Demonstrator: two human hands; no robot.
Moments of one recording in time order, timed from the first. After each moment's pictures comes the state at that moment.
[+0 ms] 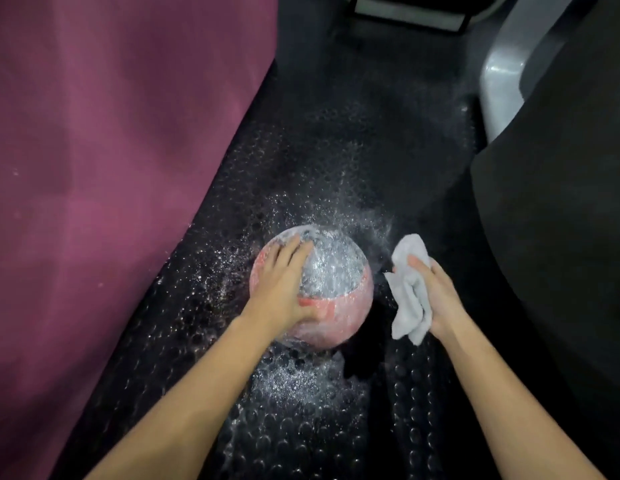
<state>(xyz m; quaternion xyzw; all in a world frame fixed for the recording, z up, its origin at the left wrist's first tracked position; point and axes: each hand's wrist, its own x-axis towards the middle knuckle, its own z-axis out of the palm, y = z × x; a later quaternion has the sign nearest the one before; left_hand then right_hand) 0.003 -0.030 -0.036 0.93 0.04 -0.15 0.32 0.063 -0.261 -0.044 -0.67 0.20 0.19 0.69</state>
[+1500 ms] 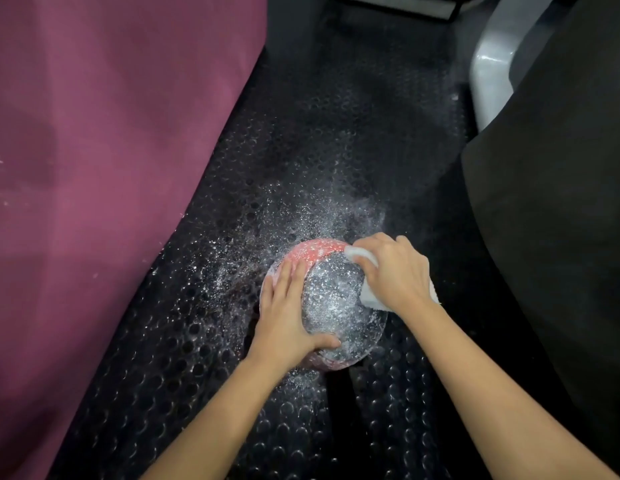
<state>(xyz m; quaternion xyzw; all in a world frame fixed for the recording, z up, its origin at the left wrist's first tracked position) -0.048 -0.051 -0.065 0.90 0.11 -0.15 0.39 0.051 -0.204 -0.017 -0.99 -0.13 0.05 0.08</state>
